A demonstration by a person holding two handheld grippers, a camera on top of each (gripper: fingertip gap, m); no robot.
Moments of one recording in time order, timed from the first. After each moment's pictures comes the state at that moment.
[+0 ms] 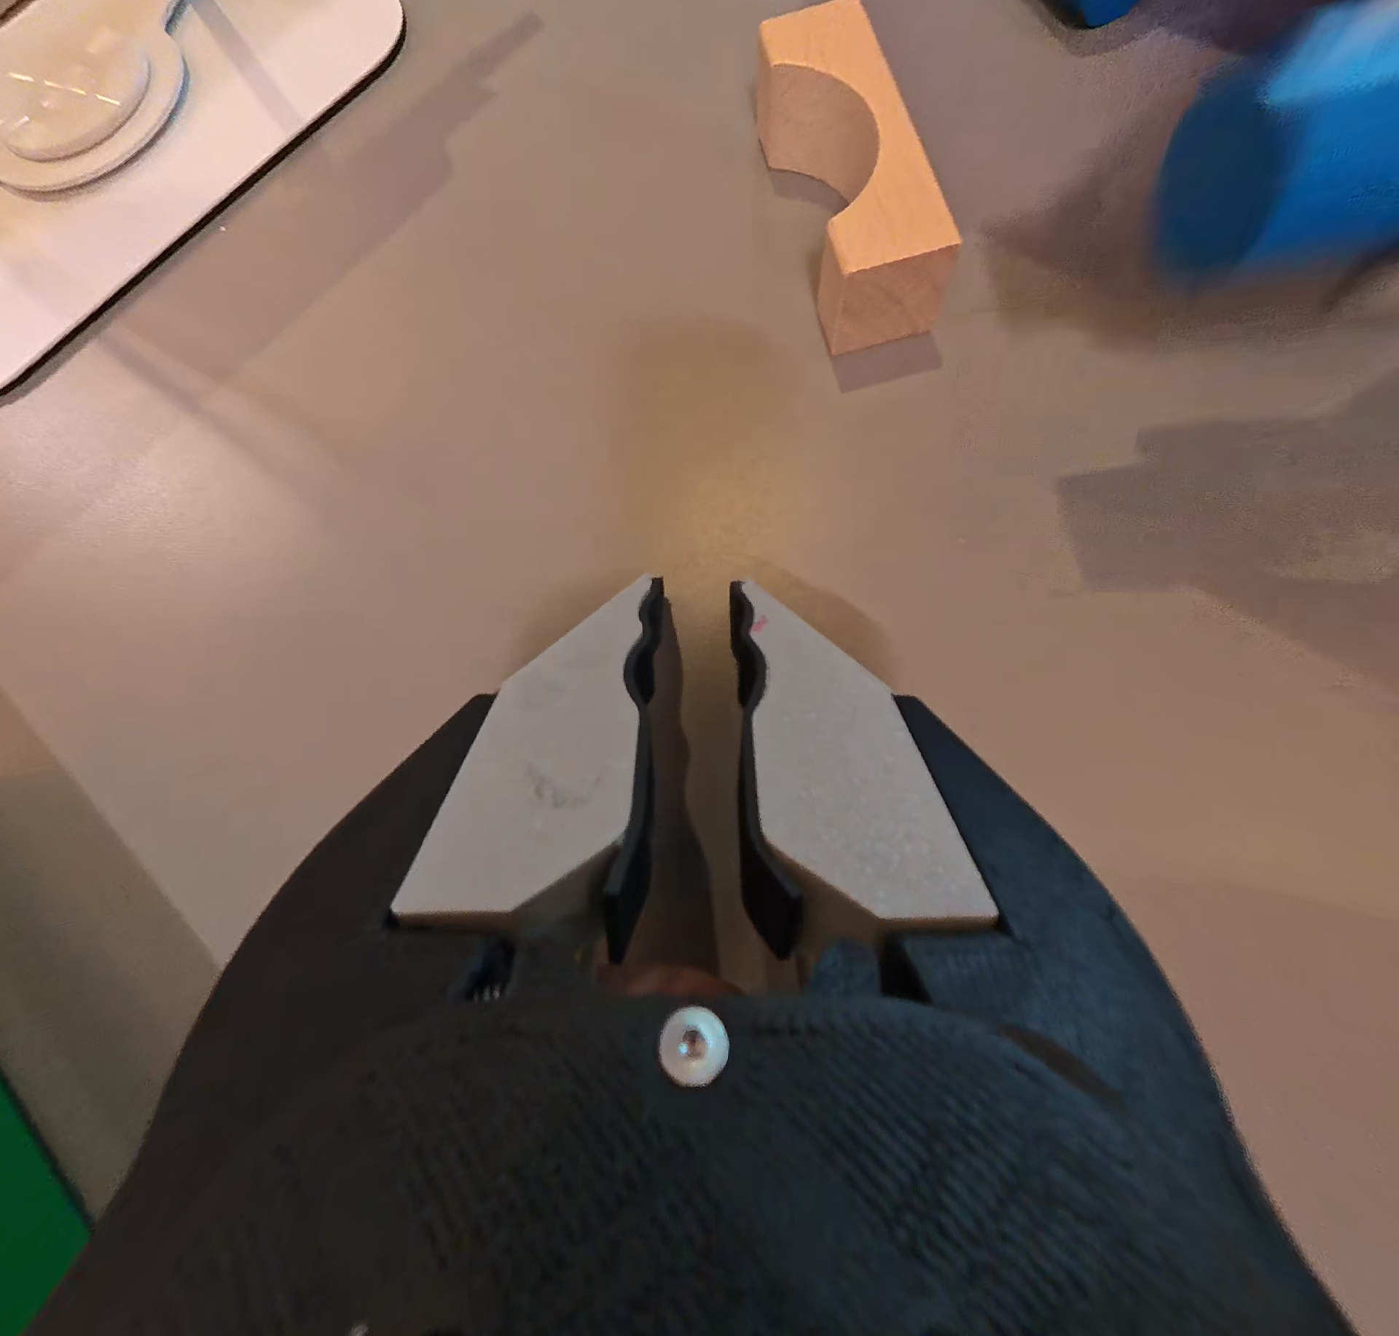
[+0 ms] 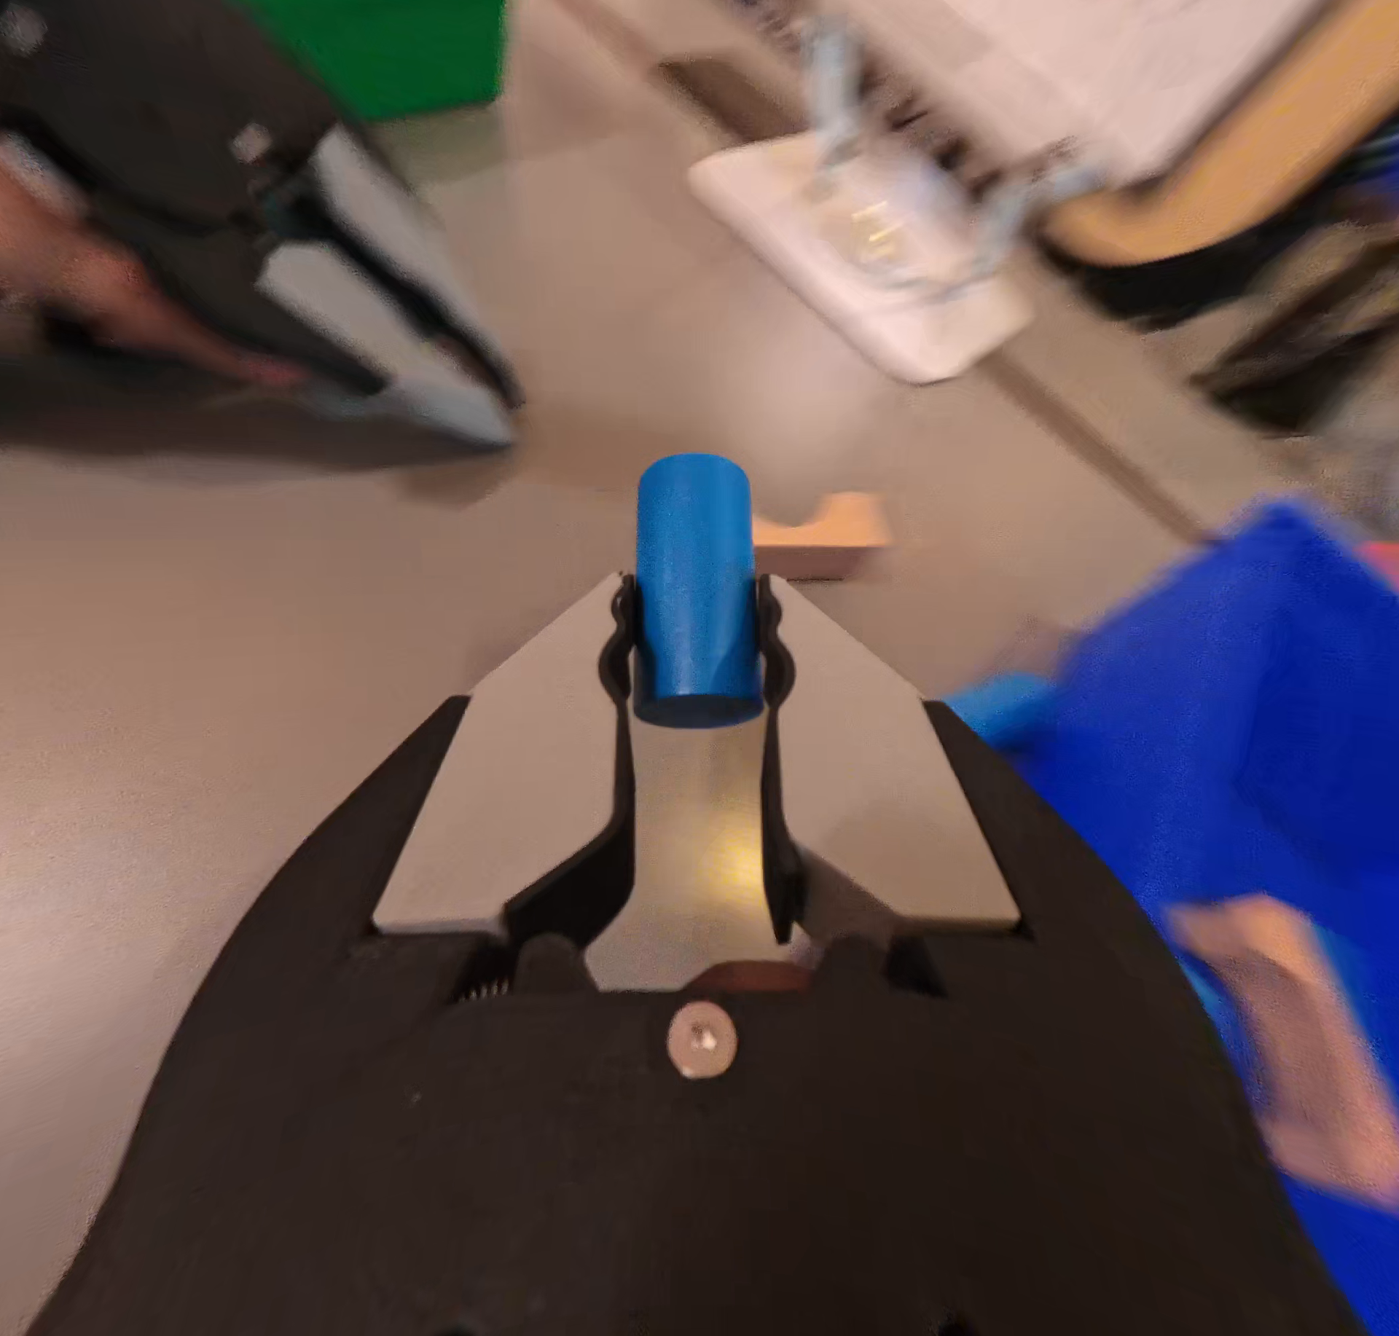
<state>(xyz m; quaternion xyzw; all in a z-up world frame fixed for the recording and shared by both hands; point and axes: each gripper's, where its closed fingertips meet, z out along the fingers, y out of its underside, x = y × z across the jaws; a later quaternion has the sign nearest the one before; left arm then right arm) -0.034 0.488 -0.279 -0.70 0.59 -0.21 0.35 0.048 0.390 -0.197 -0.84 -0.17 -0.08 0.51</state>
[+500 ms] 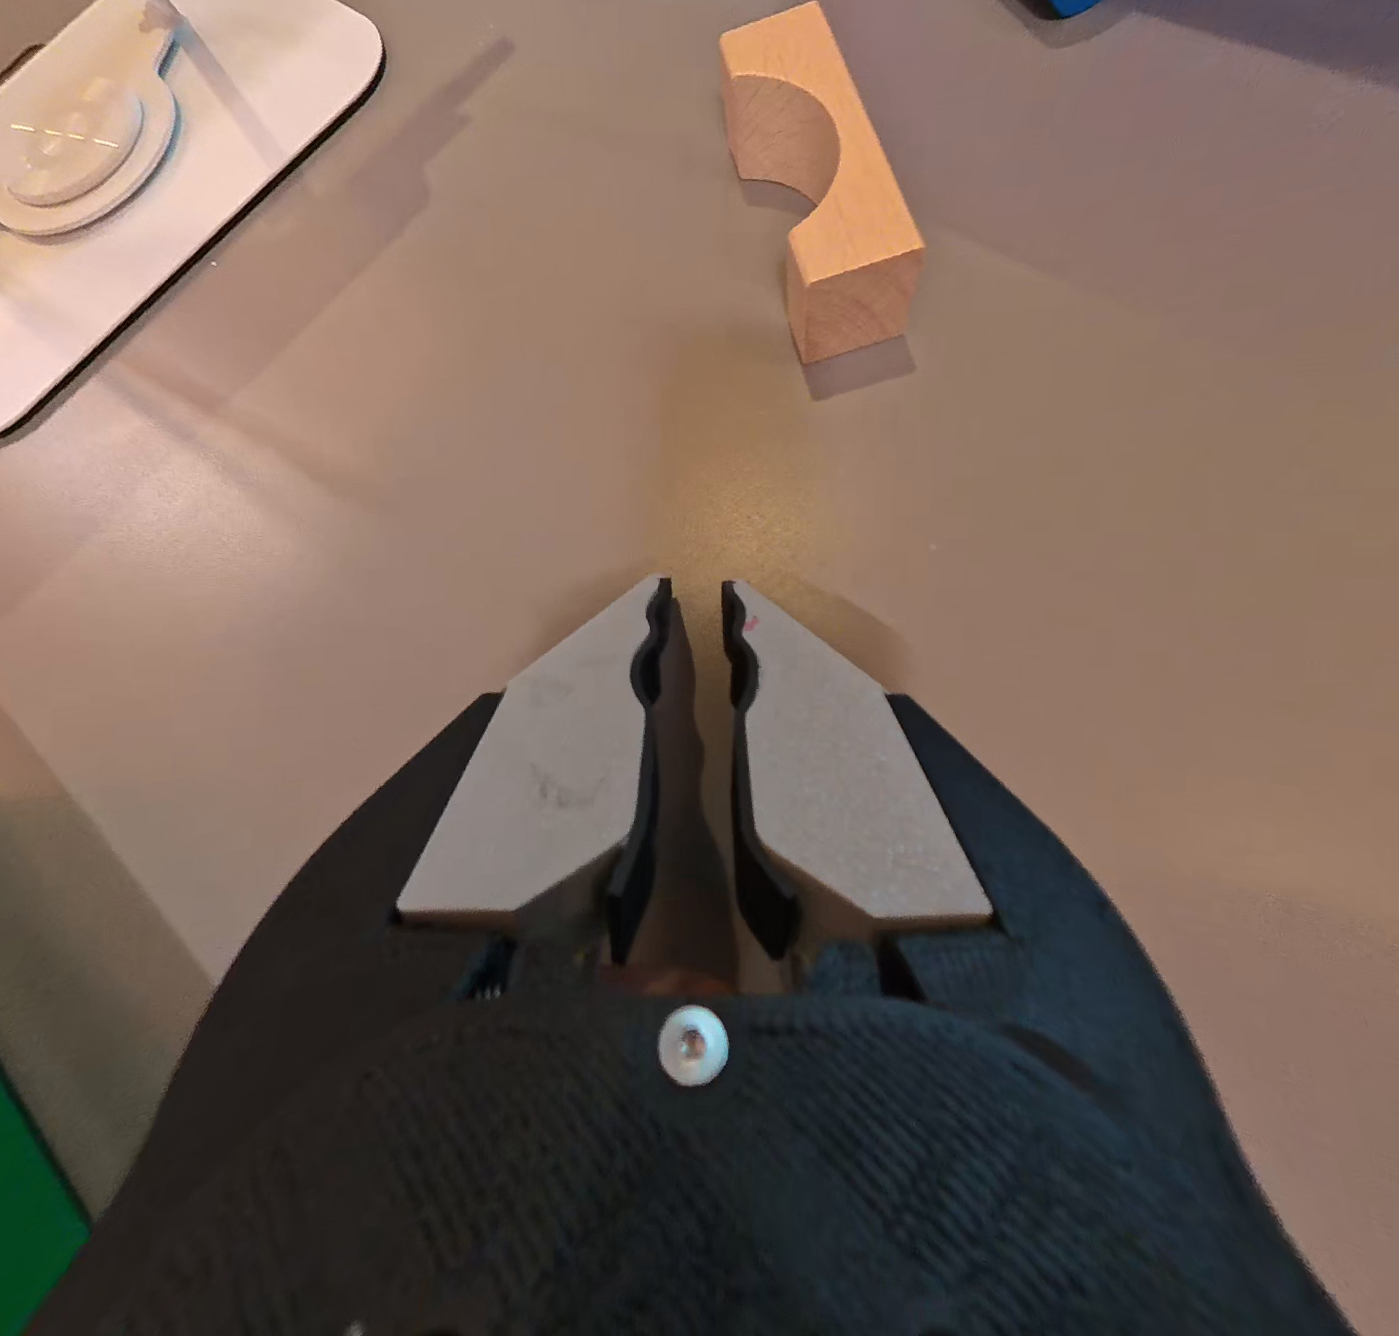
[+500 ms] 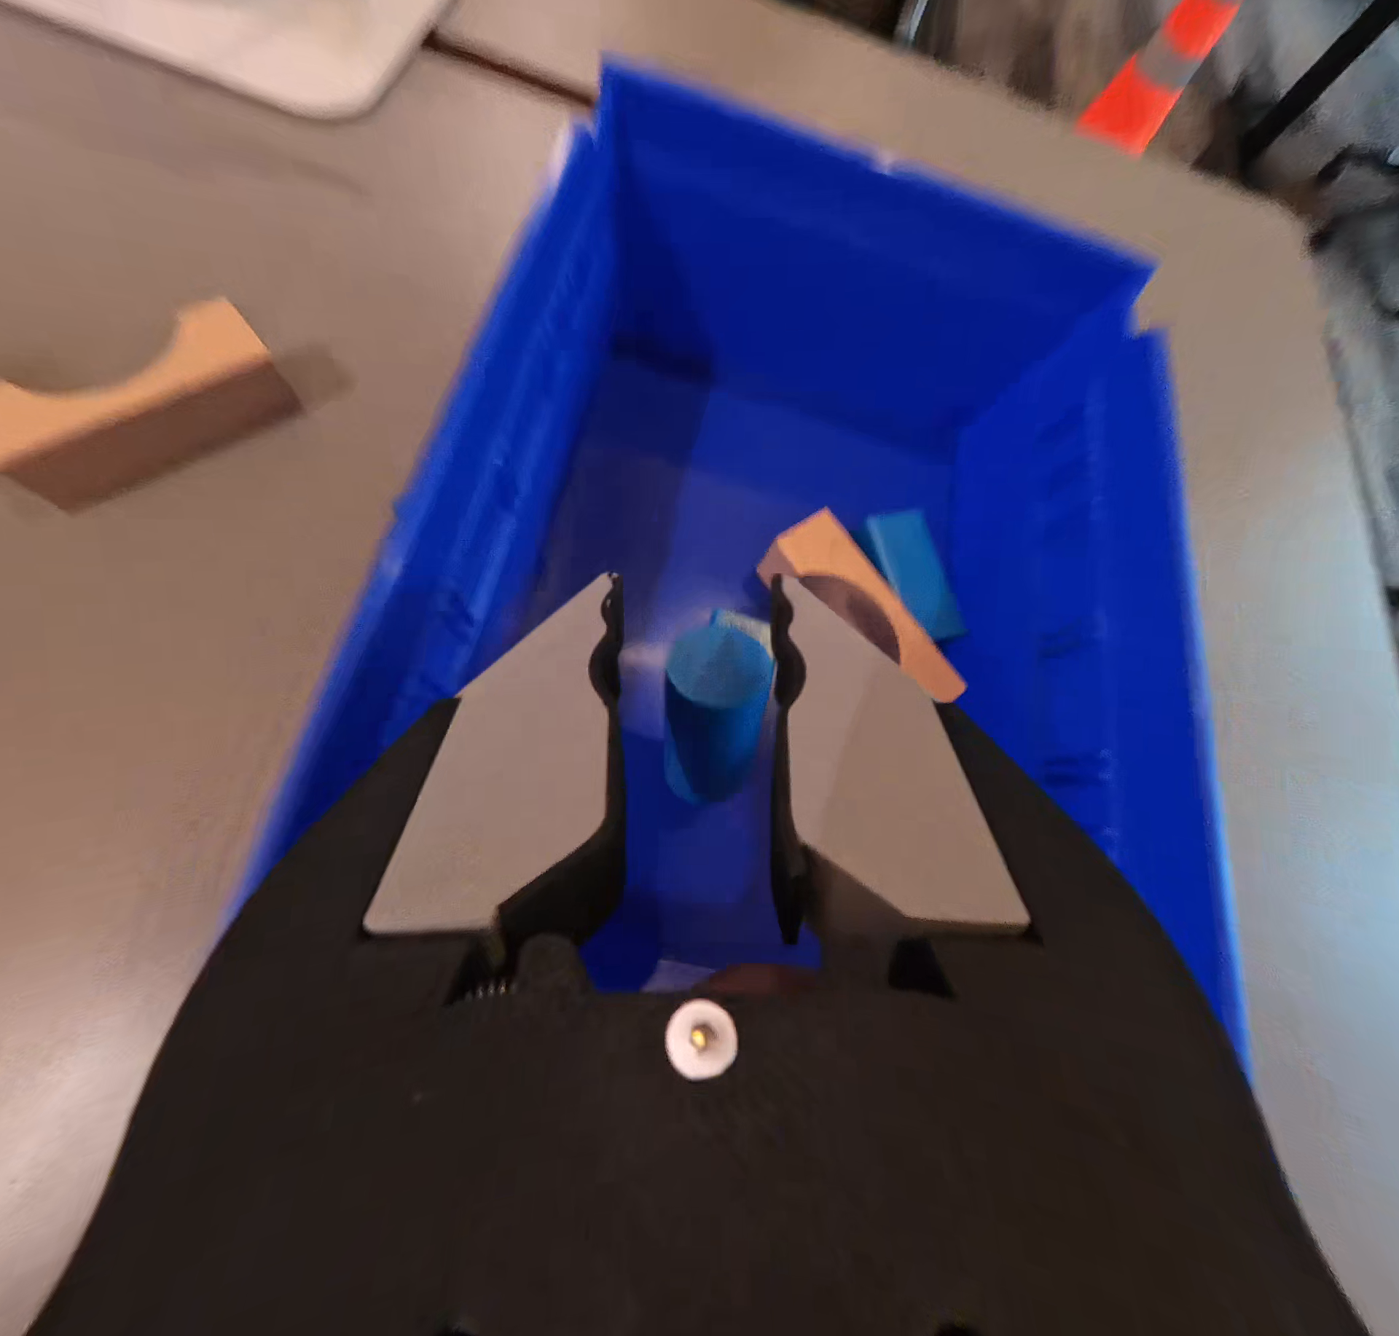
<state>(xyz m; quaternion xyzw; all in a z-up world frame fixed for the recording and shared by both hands) -0.029 0.483 -0.280 -0.69 0.60 -0.20 0.36 0.247 0.338 -0.190 -0.89 0.08 -0.15 0.42</state>
